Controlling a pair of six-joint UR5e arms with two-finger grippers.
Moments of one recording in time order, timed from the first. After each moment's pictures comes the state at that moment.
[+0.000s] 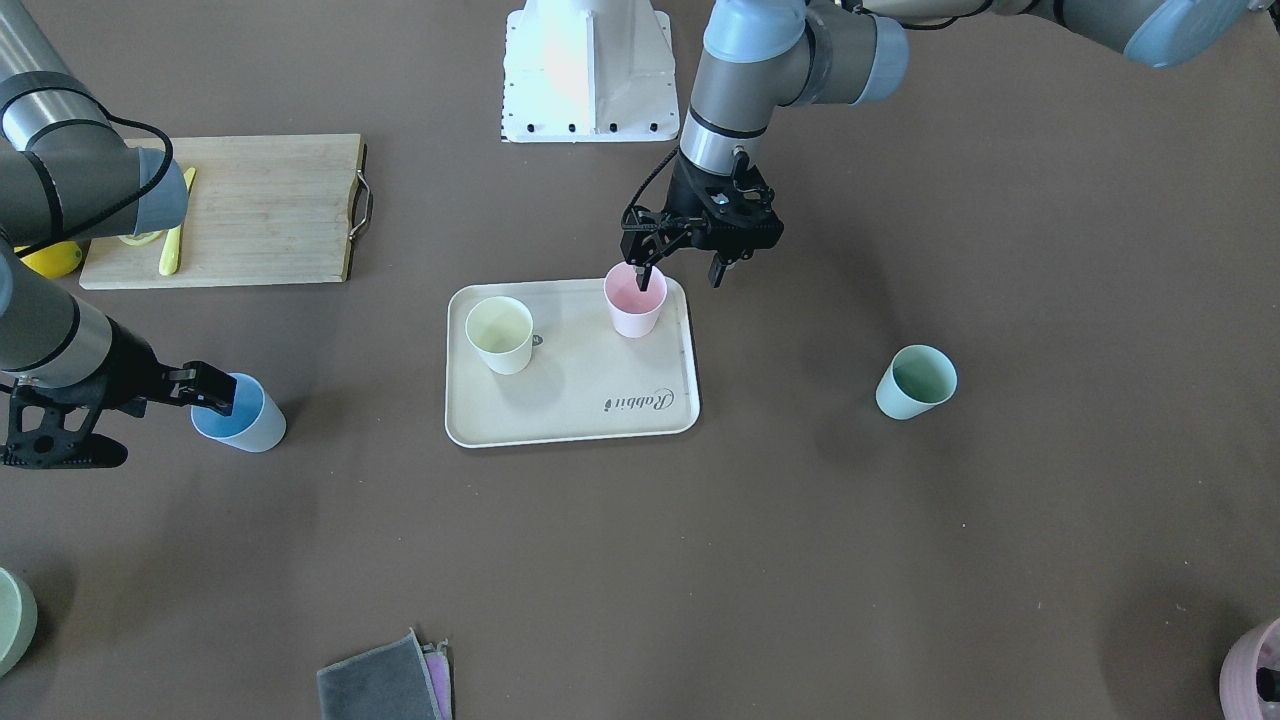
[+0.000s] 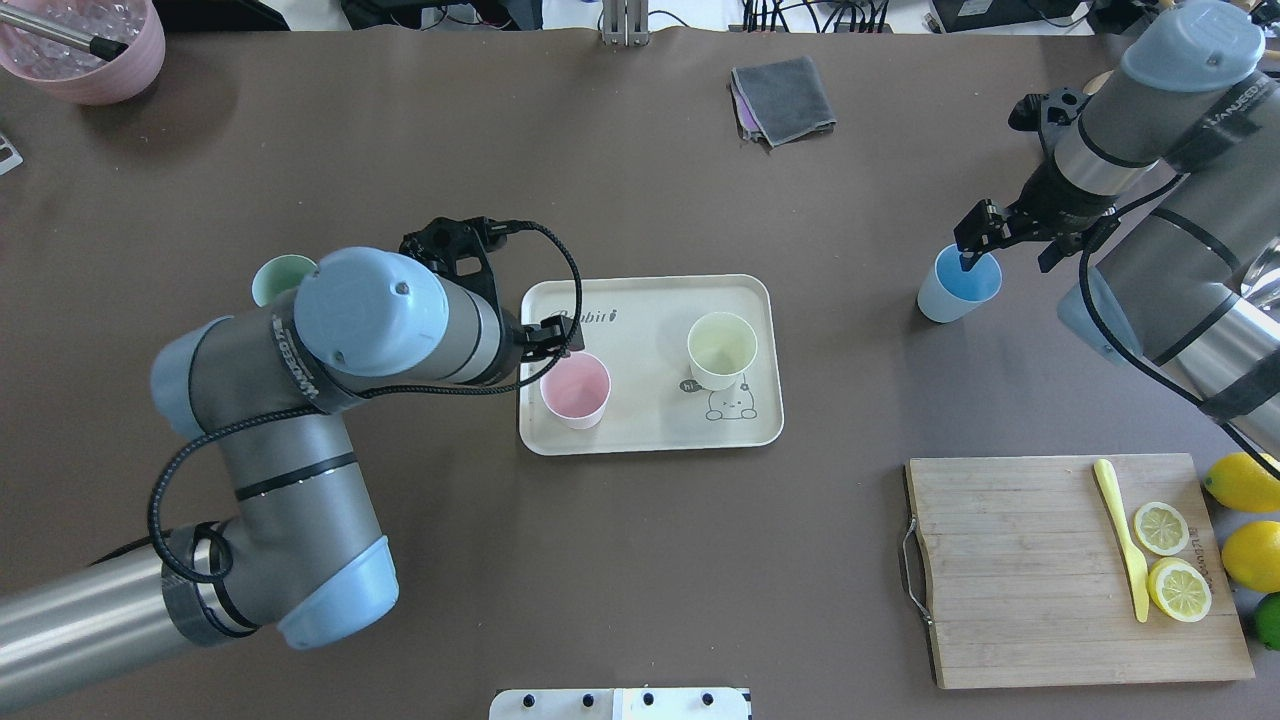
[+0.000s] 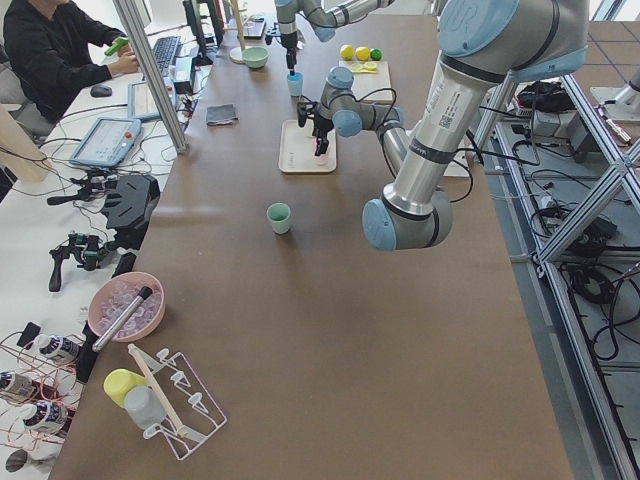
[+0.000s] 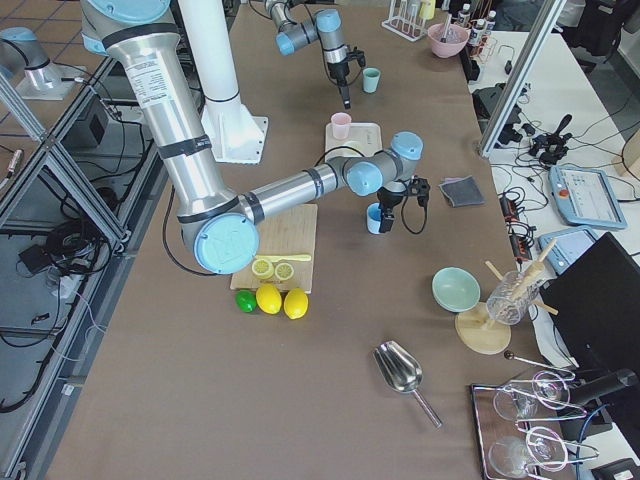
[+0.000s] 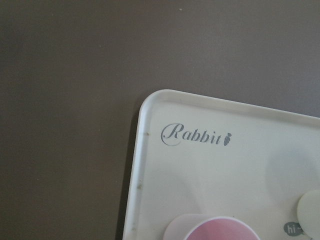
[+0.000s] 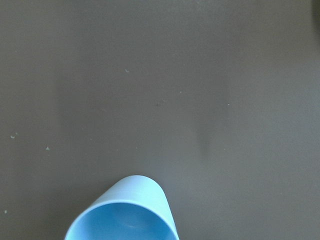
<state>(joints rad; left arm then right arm) -0.53 -2.15 -1.84 -1.71 -1.73 -1.41 0.99 -1.22 1.55 -1.46 2.24 0.72</state>
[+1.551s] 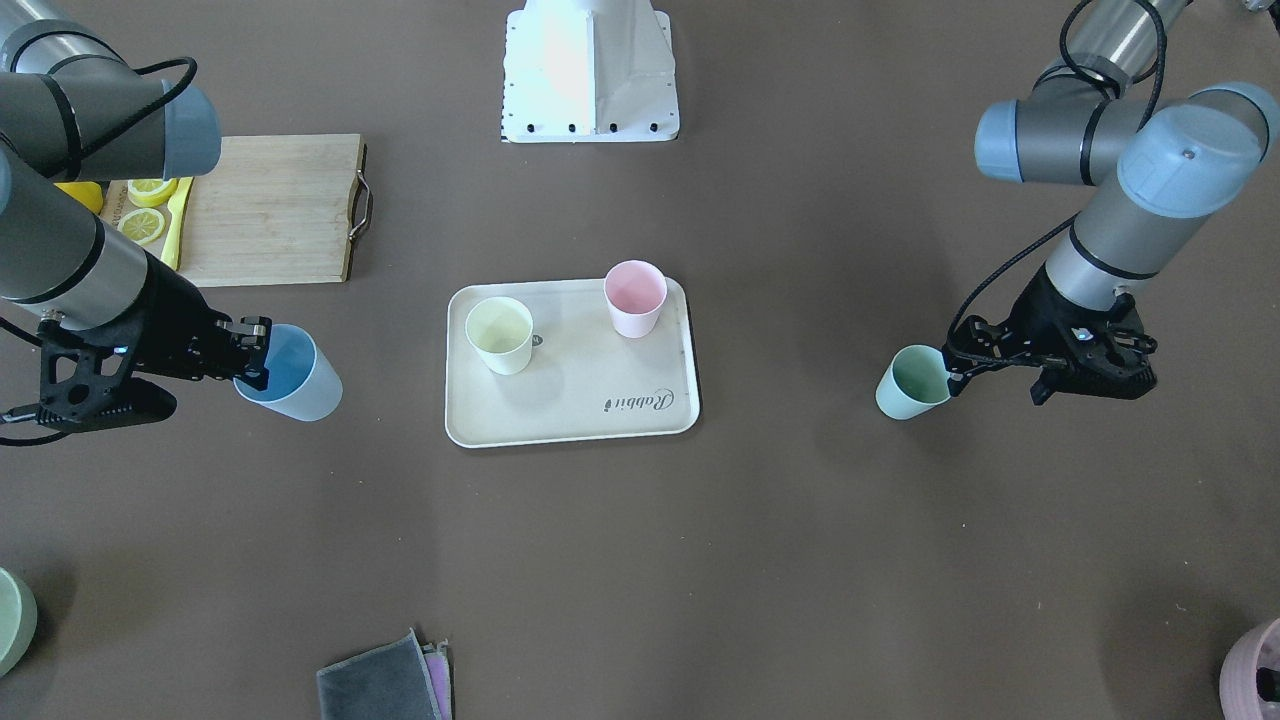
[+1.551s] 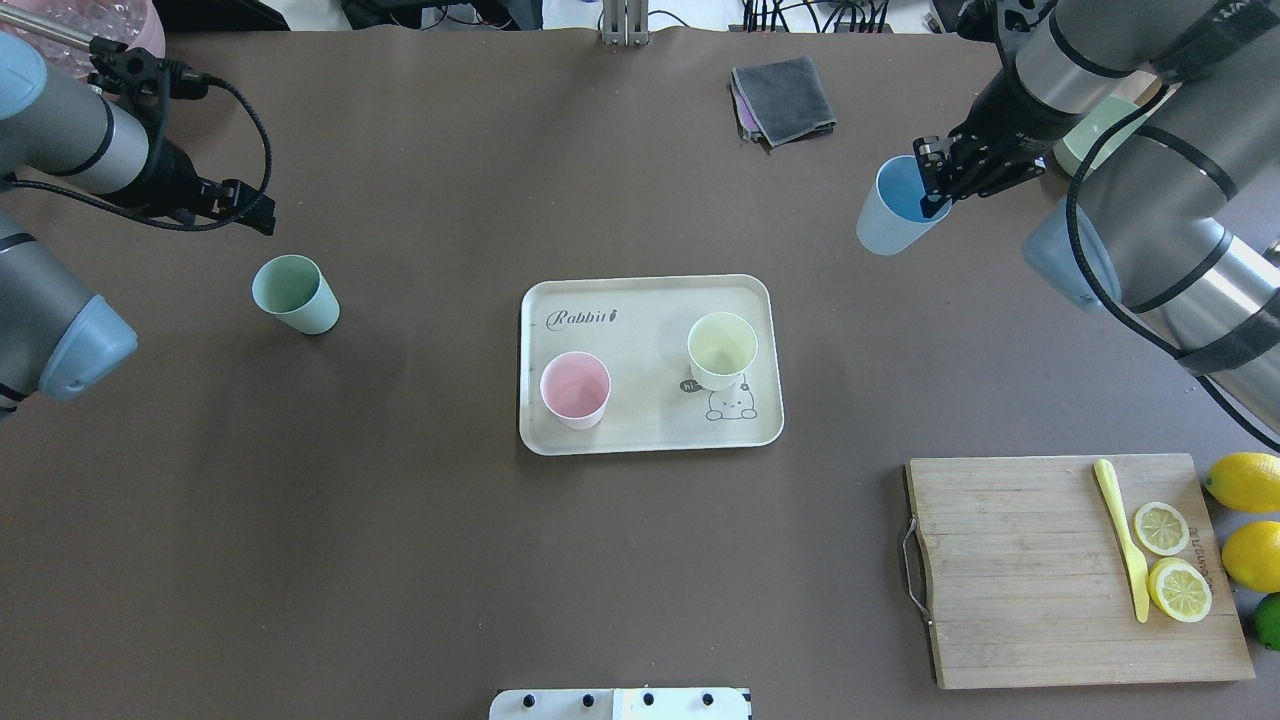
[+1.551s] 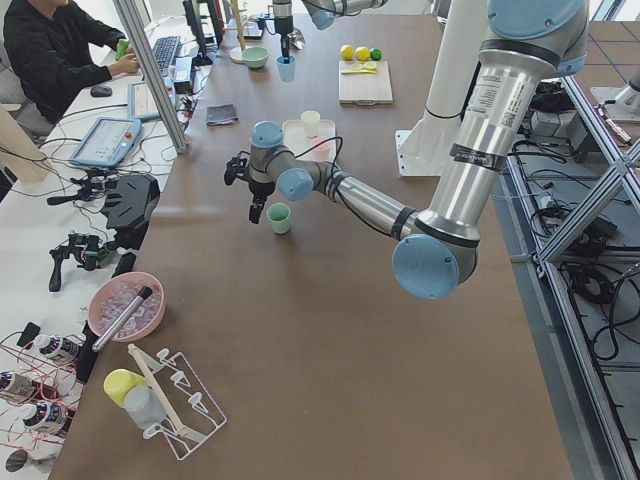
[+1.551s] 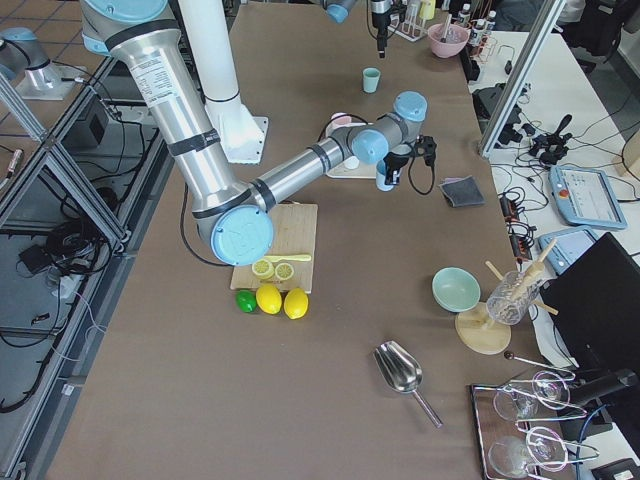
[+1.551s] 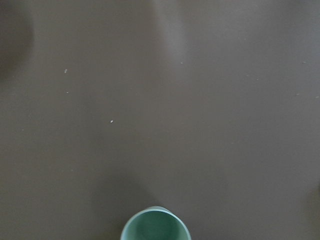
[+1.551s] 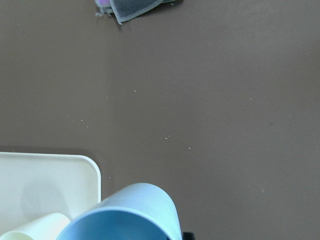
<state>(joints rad) -0.98 -1.87 -1.63 -1.96 -2.07 -0.77 1.02 -1.07 1.71 -1.60 2.33 0.75</state>
